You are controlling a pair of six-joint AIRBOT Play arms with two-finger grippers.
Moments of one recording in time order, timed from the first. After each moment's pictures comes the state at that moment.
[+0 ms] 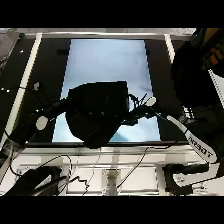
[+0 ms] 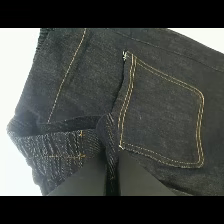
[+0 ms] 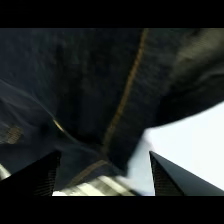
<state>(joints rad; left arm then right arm) -0.24 -0.90 0.60 1.49 -0.43 -2.06 0.34 -1.59 0.91 -0.61 0.97 1.32</state>
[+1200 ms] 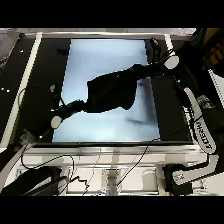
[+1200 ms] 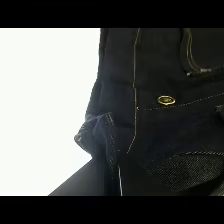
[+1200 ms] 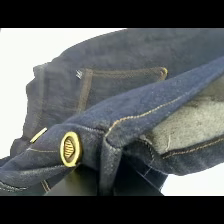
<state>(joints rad) -0.37 -1.08 0.60 1.43 -0.26 -2.07 0.14 -1.62 1.58 -1.01 0.93 1.40</state>
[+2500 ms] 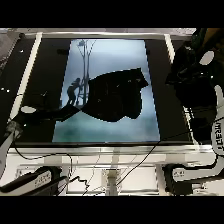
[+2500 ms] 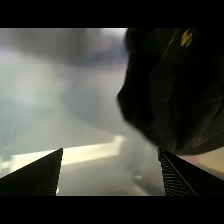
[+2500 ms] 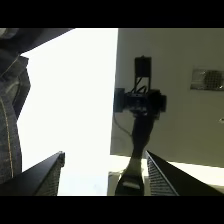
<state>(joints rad) 0.15 -1.27 0.64 0.51 -0.89 -0.94 -0.15 -1.54 1.61 -1.38 1.35 1.40</state>
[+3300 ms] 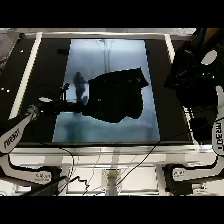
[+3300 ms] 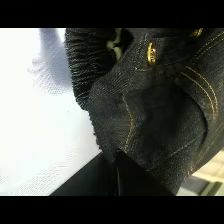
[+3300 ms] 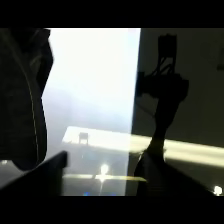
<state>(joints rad) 0.01 -1.60 0.87 0.38 -0.94 -0.62 -0.16 -1.54 1.61 -1.30 1.45 1.40</state>
